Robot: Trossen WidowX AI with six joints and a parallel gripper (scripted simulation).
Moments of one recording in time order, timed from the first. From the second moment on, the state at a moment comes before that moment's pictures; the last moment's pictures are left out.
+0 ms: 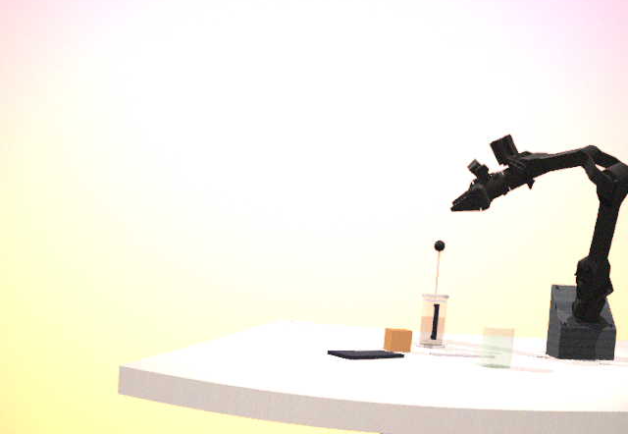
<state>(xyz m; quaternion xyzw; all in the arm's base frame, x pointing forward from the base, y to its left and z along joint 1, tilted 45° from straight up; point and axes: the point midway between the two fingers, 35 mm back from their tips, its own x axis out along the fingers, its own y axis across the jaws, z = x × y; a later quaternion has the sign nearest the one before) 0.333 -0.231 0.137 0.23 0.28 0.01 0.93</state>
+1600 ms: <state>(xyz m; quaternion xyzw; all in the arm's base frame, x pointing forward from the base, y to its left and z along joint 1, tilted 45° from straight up) 0.361 -0.186 0.048 0.39 0.29 -0.02 0.87</state>
